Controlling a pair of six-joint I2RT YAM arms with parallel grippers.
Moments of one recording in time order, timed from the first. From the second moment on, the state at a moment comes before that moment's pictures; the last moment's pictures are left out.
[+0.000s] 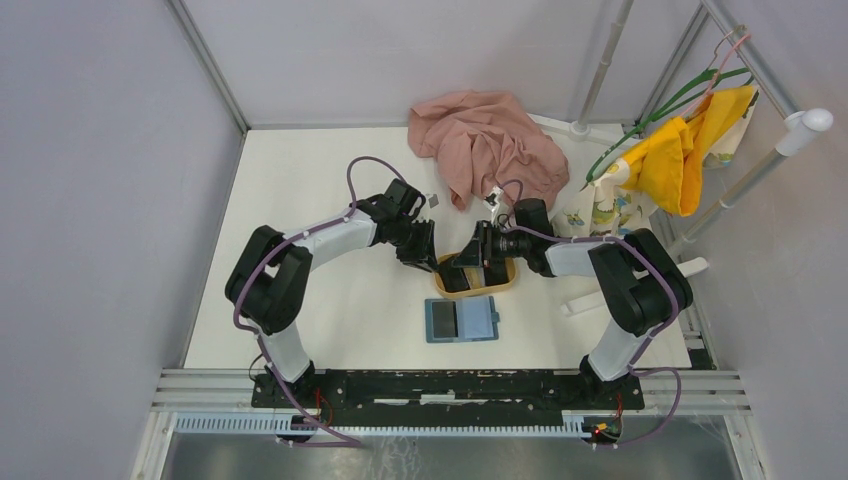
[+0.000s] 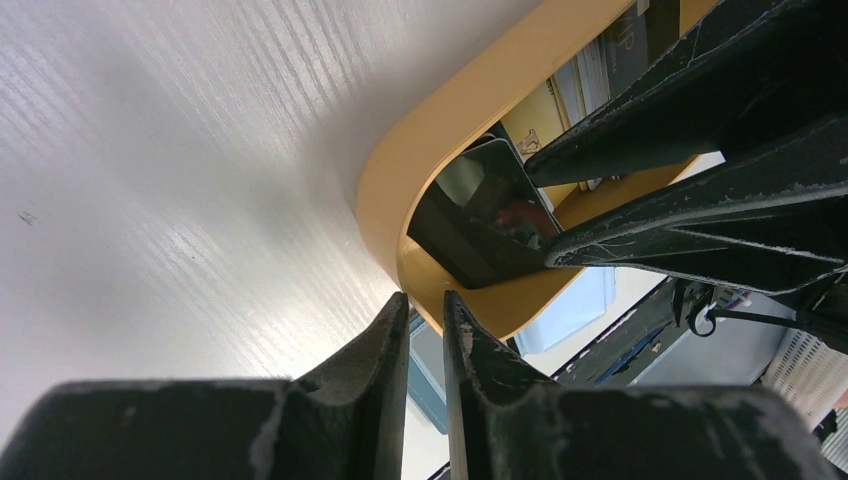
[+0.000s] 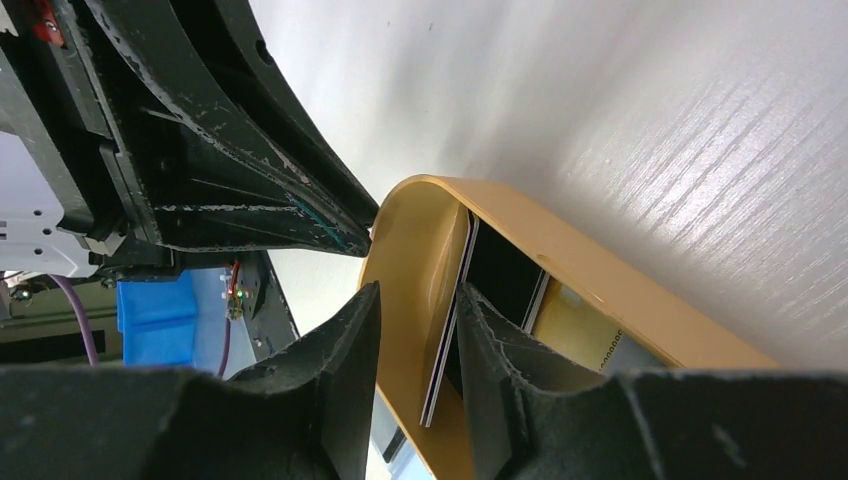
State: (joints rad) left arm -0.60 1.78 1.15 -0.46 0.42 -0.43; right arm 0.40 1.73 0.70 0.40 -0.80 0.56
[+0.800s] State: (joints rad) left arm -0.59 1.78 1.15 -0.51 0.43 -0.43; right arm 0.44 1.76 0.72 0.45 -0.91 0.57
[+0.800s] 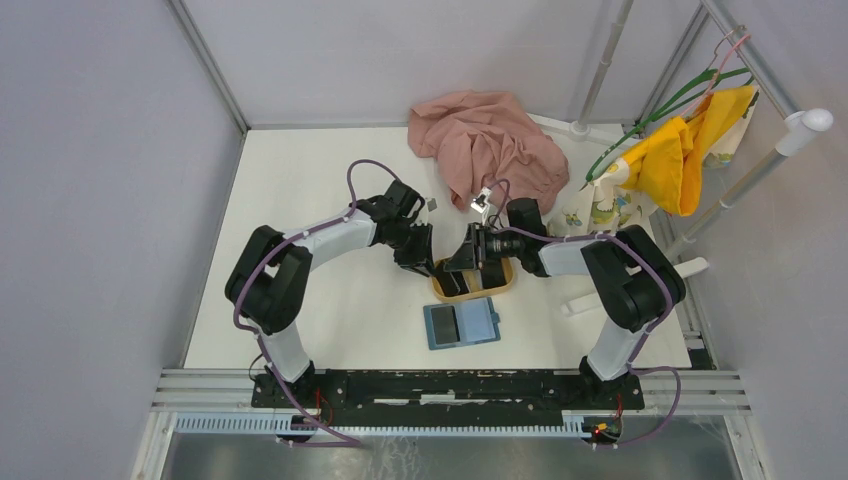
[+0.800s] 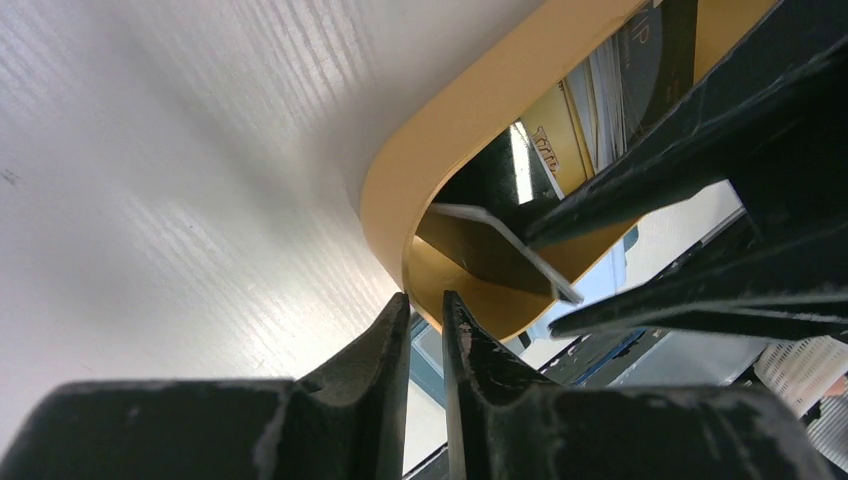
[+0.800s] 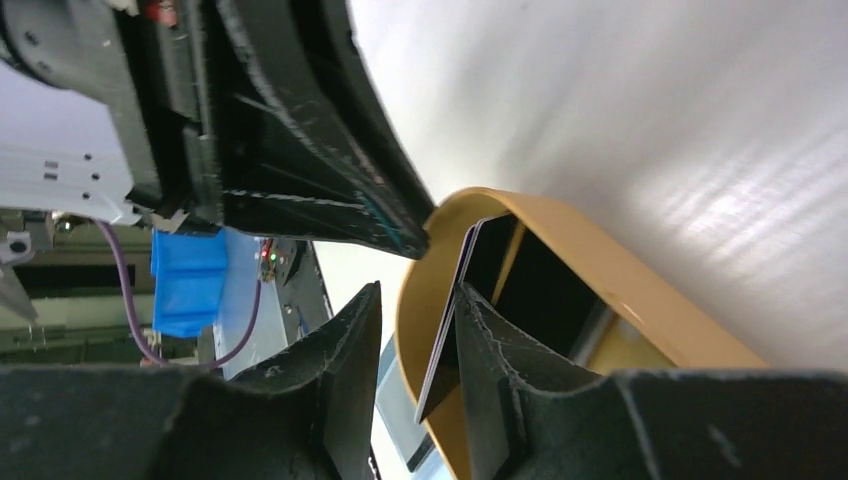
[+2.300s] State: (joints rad) left arm -0.60 1.79 1.15 -0.46 0.47 -0.43; right arm 0.47 1.83 0.87 0.07 -0.89 0.28
